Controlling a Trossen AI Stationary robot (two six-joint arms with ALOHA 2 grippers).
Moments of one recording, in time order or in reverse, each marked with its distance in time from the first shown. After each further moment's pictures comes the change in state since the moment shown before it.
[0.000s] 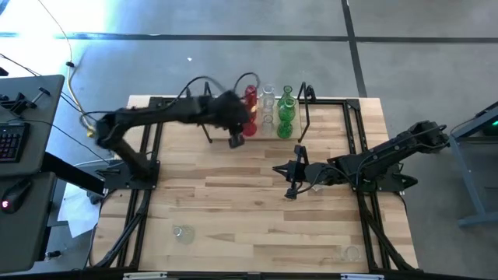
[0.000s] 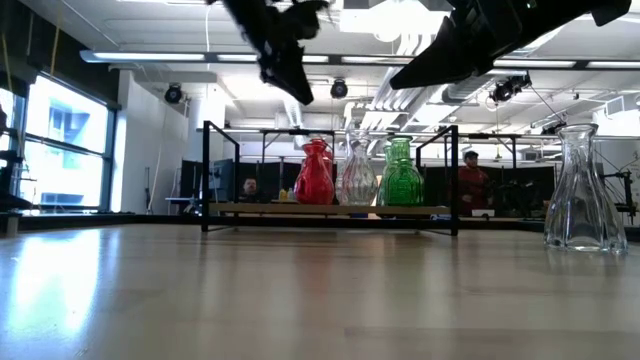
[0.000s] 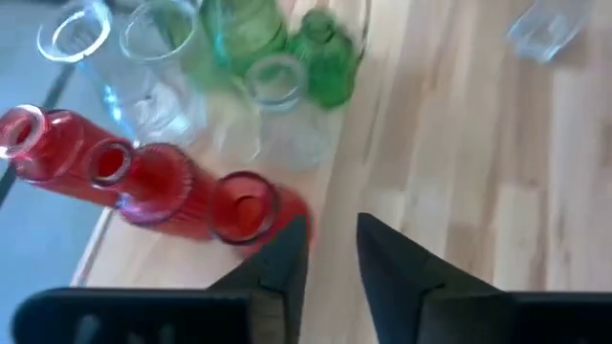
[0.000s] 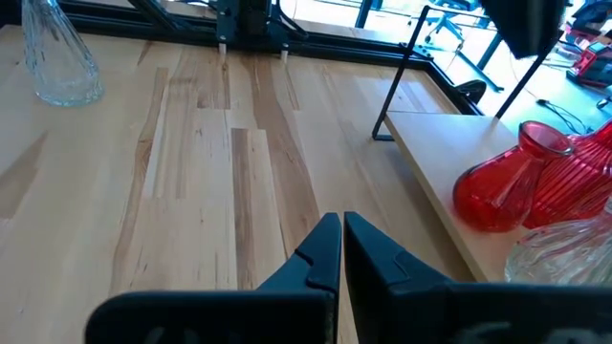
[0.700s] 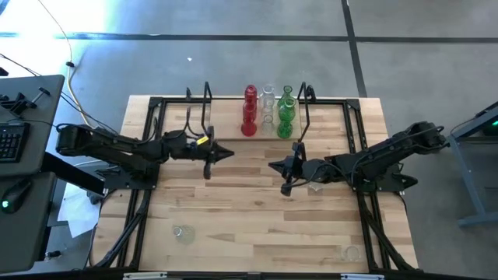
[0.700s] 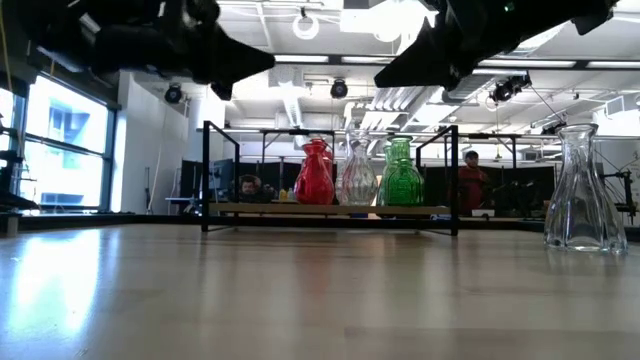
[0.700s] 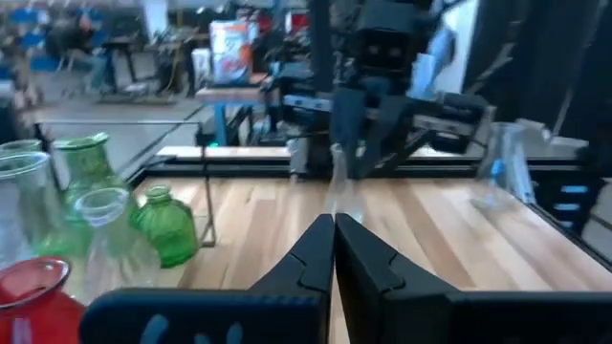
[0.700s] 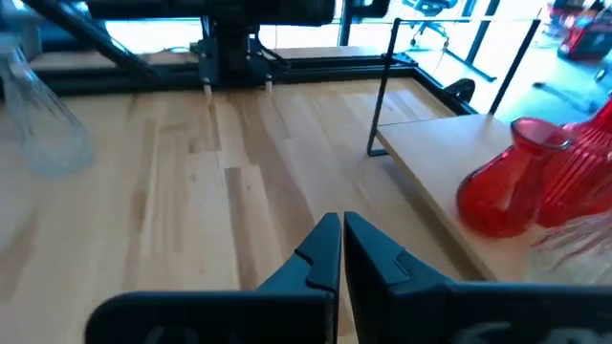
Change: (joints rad) left arm -0.171 -0.430 -1.056 1.445 0.194 -0.102; right arm -0.044 0.047 0.001 0.124 -0.006 0.089
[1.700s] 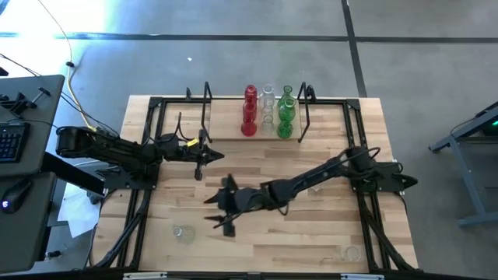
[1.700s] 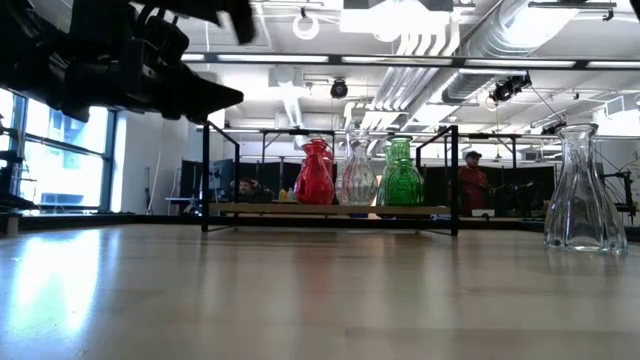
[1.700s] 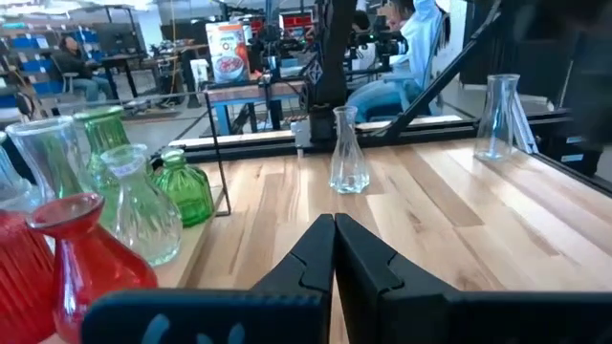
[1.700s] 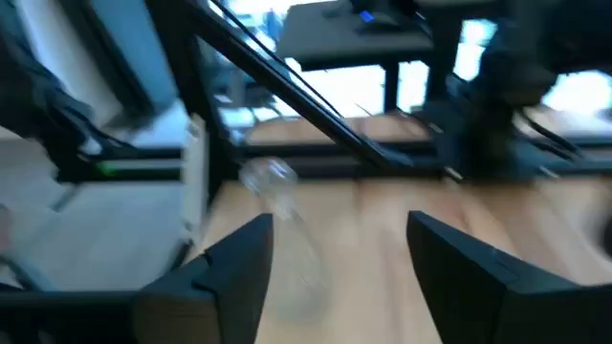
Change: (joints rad) left arm 0.070 -0.002 -0.228 0.225 0.084 0.096; right arm 0.080 0.790 0.951 -0.061 -0.345 0.042
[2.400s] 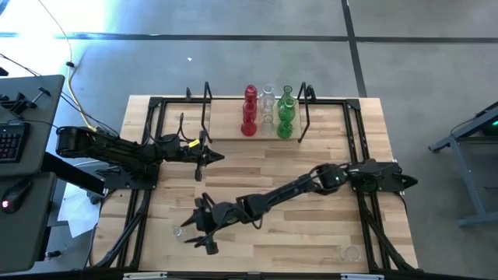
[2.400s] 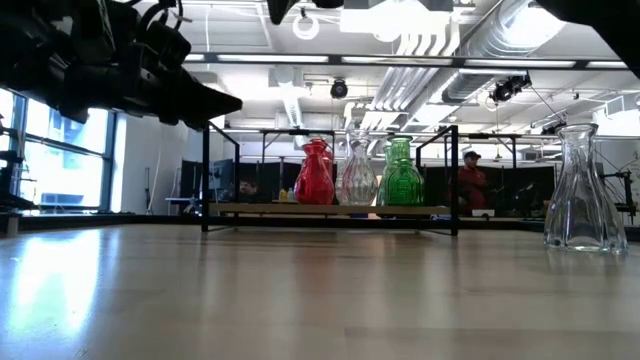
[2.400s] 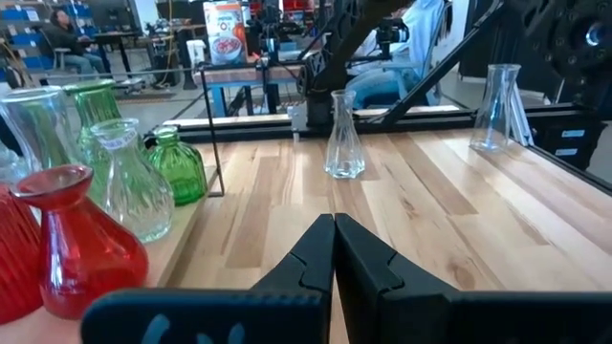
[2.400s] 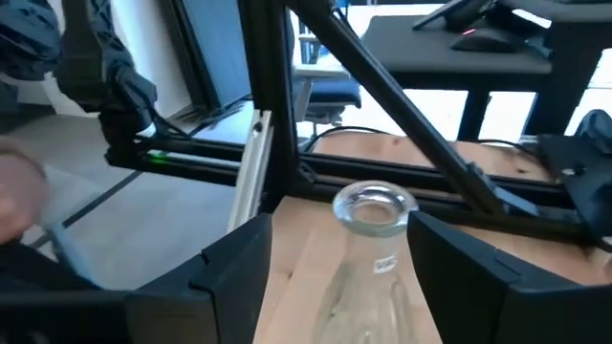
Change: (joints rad) left arm -0.004 0.000 0.000 -0.042 -0.003 -0.031; right arm 0.005 0.408 0.478 0.030 -0.198 -0.109
